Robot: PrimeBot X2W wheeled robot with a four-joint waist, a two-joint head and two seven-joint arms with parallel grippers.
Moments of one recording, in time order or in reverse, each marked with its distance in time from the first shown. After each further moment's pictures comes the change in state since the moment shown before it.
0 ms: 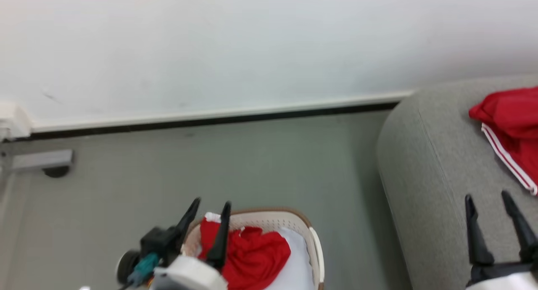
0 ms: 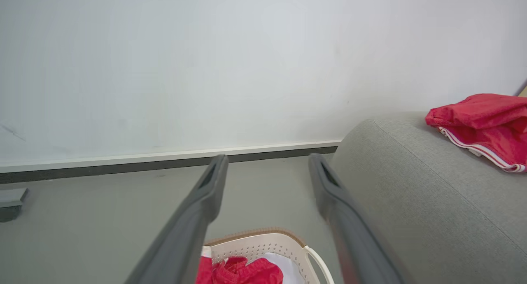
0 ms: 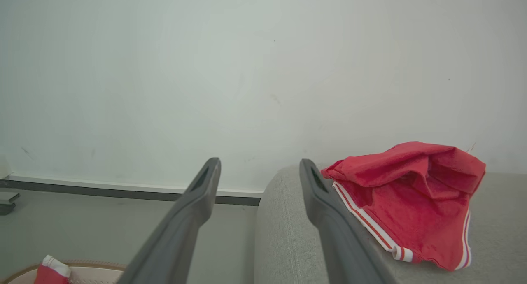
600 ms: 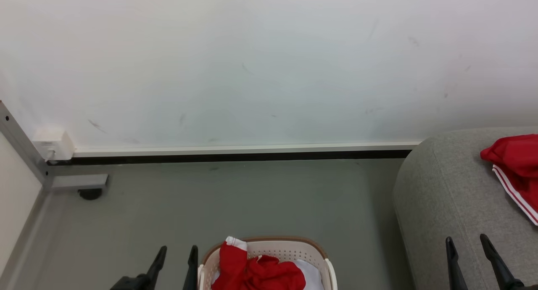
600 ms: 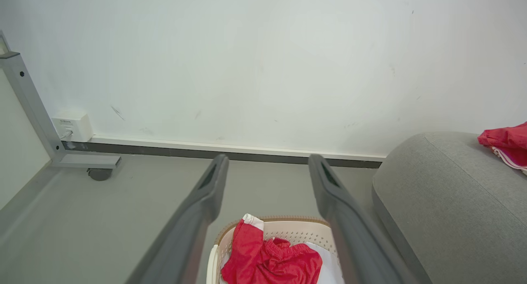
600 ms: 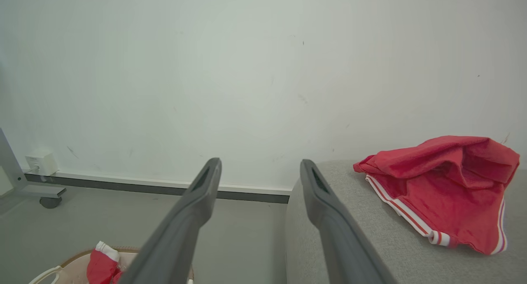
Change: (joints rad) left arm 0.244 -0.077 0.258 -0.017 0.134 -0.080 0.000; right arm 0.145 0.085 -0.001 0.001 -0.049 0.000 0.000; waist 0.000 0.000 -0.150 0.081
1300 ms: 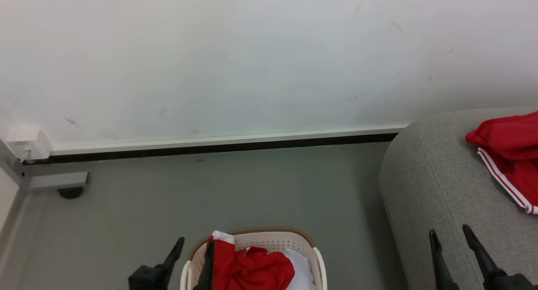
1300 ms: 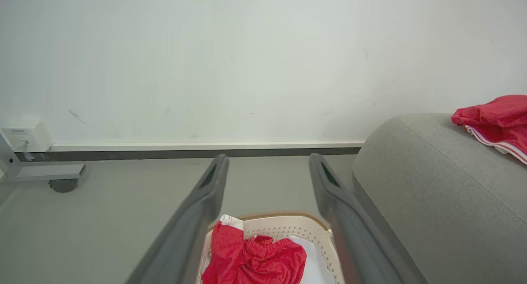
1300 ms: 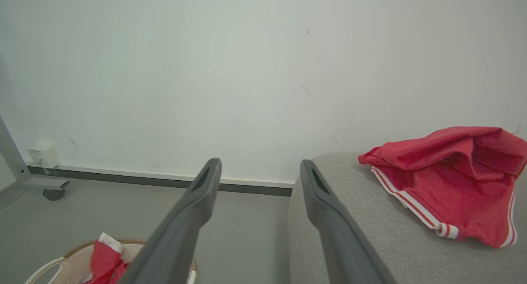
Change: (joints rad) left arm -0.040 -0.057 0.035 0.054 0.097 -0.087 0.000; right arm -0.039 -0.002 0.060 0.024 0.000 0.000 0.000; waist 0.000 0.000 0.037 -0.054
